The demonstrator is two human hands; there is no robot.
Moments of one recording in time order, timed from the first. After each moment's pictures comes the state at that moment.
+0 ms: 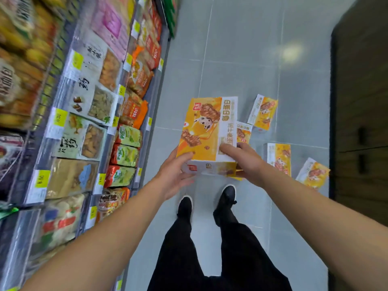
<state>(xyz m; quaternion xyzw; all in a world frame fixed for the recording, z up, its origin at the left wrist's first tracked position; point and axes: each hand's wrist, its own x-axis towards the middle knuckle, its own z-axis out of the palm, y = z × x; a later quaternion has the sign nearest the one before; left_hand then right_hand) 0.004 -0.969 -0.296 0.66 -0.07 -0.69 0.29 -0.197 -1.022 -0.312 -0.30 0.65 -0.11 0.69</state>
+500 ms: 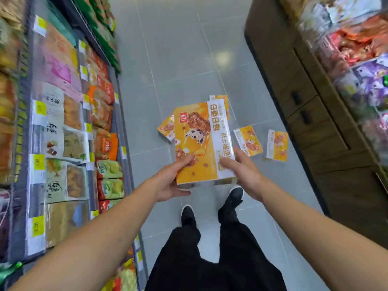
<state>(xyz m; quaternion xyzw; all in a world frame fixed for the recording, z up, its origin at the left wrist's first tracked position) 0.016 -0.929 -0.269 0.59 -0.23 -0.78 0.05 -0.206 -0.869 -0.269 -0.26 0.69 -0.28 0.61</state>
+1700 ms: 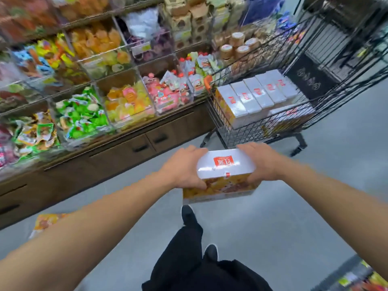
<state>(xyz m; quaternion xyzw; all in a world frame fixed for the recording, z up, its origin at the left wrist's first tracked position) -0.385 -0.142 -0.171 -0.41 -0.87 -0.10 -0.26 -0.280 0.094 -0.165 0.05 0.95 -0.14 0.26</state>
